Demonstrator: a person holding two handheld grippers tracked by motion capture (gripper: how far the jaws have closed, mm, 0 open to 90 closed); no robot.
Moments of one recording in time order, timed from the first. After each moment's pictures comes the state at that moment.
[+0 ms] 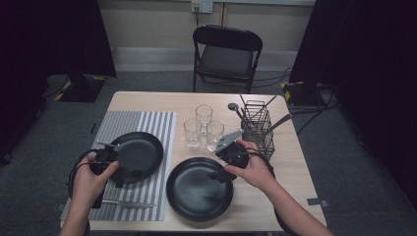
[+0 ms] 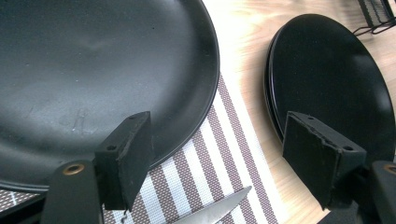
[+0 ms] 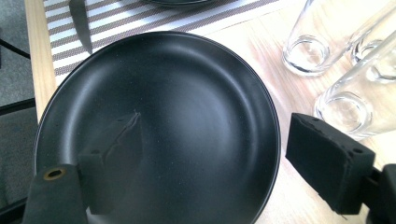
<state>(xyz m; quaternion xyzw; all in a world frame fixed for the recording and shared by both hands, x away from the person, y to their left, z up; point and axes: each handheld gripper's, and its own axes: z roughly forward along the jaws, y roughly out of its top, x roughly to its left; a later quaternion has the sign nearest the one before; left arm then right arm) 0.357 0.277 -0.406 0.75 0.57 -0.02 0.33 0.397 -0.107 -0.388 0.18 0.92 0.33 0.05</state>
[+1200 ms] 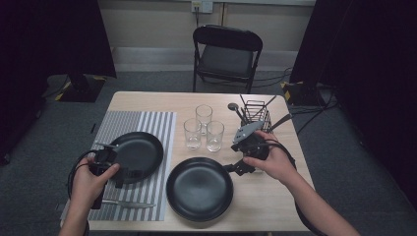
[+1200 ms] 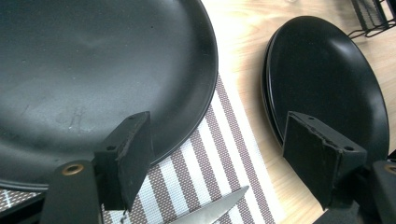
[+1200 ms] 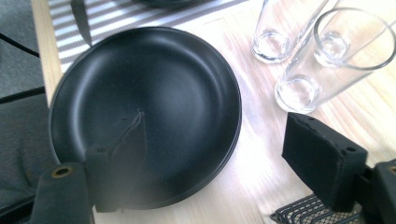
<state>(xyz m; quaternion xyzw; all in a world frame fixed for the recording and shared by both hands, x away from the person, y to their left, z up) 0.356 0.281 -0.408 0.74 0.57 -0.02 0.34 0.401 -0.149 -0.350 0.19 0.92 0.33 0.06</state>
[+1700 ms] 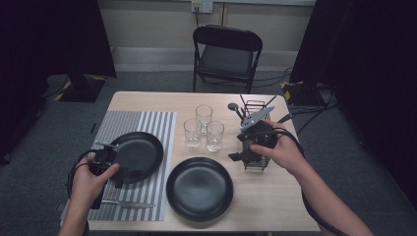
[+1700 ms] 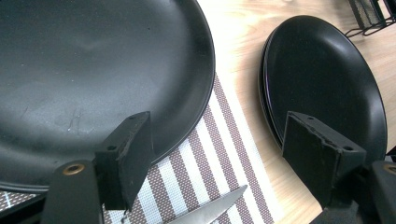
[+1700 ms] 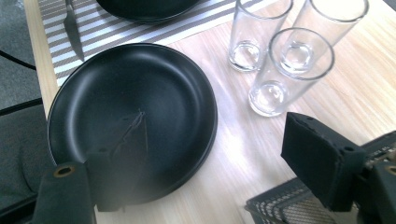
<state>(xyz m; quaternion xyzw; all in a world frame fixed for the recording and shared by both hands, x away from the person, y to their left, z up) 0.356 0.279 -0.406 0.75 0.57 -0.02 0.34 0.414 -0.164 -0.319 0.20 0.92 0.33 0.07</state>
